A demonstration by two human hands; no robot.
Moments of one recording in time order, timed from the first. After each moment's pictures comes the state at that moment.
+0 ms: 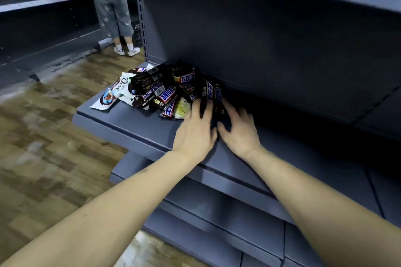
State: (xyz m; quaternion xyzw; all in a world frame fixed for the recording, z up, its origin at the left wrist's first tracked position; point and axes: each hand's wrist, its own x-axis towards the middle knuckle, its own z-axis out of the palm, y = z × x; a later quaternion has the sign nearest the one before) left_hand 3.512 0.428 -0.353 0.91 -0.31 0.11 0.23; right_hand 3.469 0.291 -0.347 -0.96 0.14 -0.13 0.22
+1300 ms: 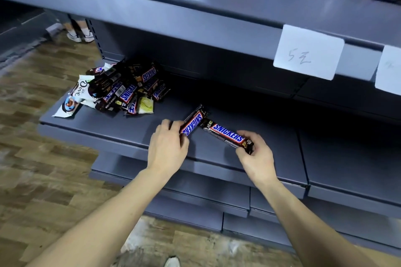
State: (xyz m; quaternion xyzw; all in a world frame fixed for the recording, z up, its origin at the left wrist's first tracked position) left_hand 3.445 0.438 -0.326 0.91 -0.29 0.04 0.29; right_hand 3.300 0.262 -0.332 -0.79 0.33 -0.21 0.47
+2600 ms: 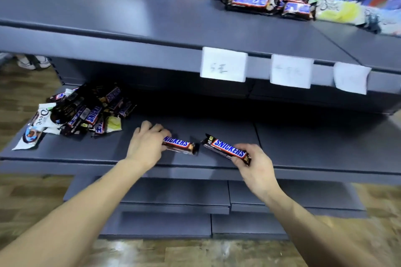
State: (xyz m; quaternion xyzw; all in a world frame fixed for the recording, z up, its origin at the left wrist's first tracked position) left_hand 3.461 0.410 -0.305 0.87 -0.48 0.05 0.09; right_hand 3.210 0.253 -0.293 -0.85 0.39 -0.20 0.31
